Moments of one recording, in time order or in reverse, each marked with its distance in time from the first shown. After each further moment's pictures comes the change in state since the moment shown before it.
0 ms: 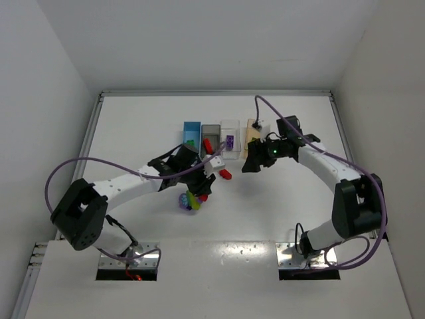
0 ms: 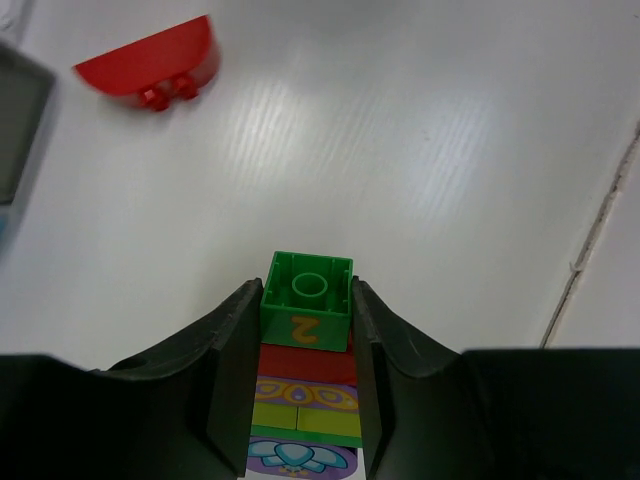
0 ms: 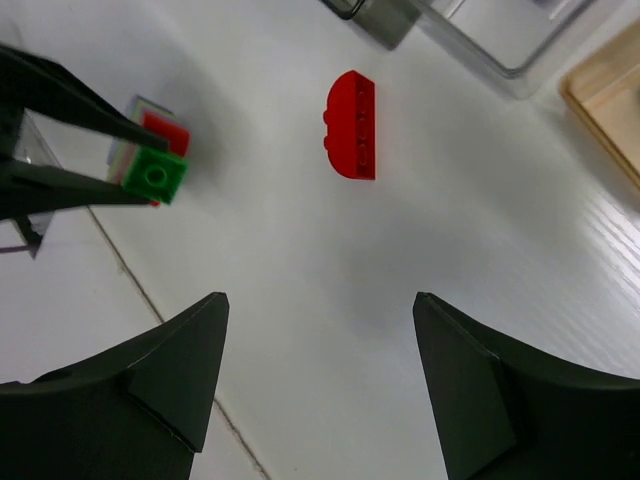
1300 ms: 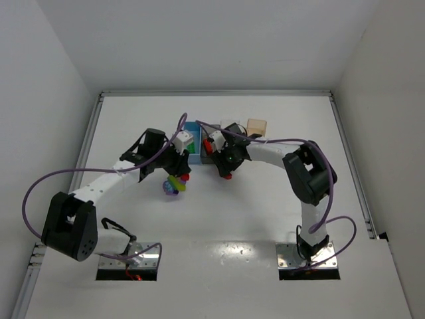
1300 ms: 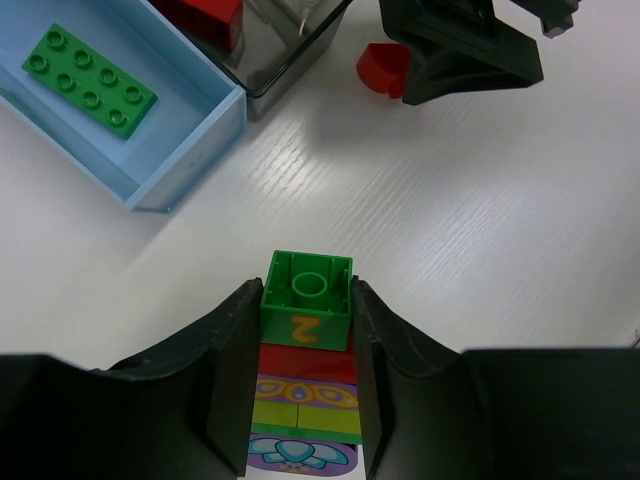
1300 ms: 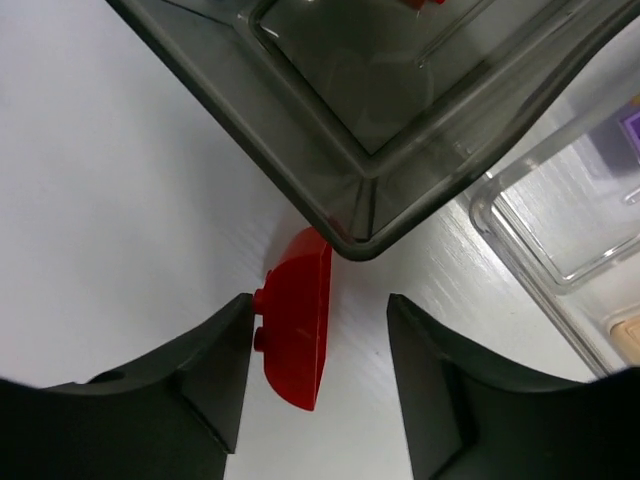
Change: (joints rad) left arm 0.363 -0.125 -0.023 0.000 0.034 -0.078; right arm 0.398 0.475 0.260 0.131 0.515 -0.020
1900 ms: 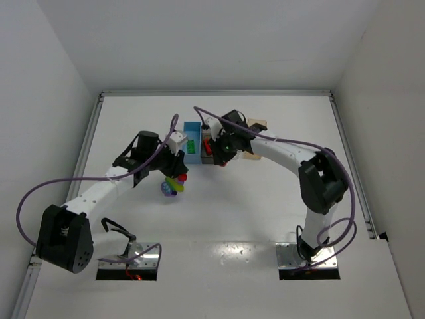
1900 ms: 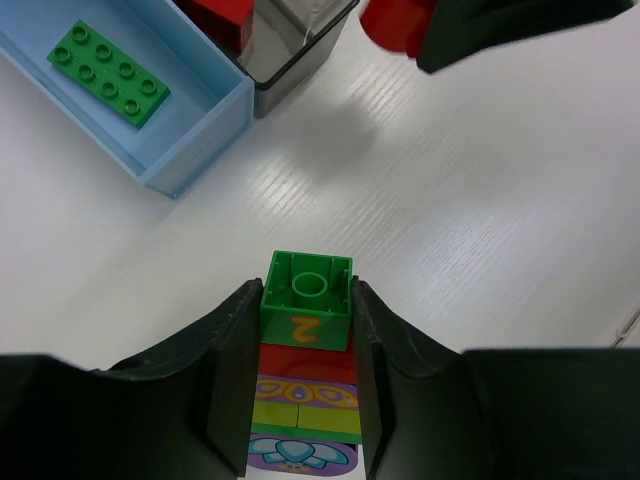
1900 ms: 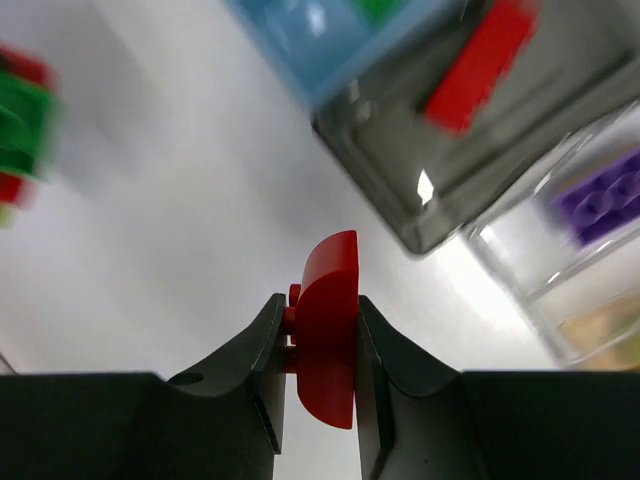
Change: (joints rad) left arm 0.027 -0.095 -0.048 0.000 0.013 -0.027; right arm 0.032 -0.097 0.105 -0.131 -0.044 0.021
